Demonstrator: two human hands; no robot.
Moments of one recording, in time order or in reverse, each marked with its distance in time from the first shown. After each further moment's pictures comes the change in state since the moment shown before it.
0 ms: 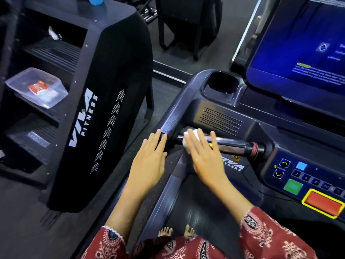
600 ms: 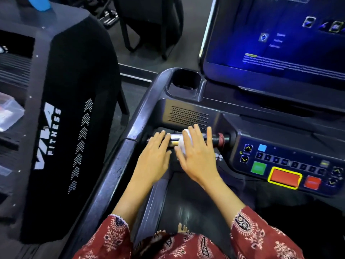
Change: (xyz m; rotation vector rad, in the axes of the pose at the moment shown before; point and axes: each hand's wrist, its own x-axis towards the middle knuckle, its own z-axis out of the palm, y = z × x) left_hand 0.040 0.050 0.045 -0.103 -0.057 0.237; right_hand -0.019 0.031 -0.020 0.124 -0.032 0.326
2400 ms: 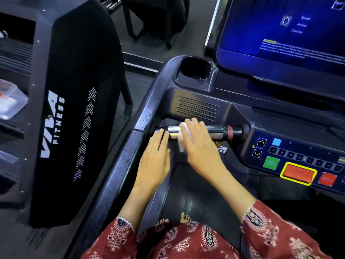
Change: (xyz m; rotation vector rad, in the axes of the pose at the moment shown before) left_hand -0.030 -0.003 0.004 -0.042 0.109 -0.136; right_hand 0.007 -0.010 0.000 0.077 -0.028 -0.177
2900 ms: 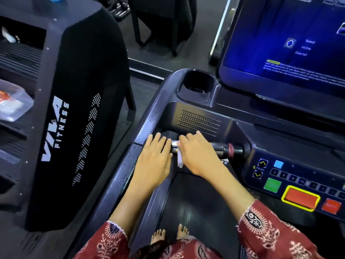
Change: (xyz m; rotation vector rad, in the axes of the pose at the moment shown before) left_hand 0.039 -0.004 -0.013 0.226 -0.013 0.164; right_hand 0.054 0.009 -0.033 -0.033 -0.645 -0.048
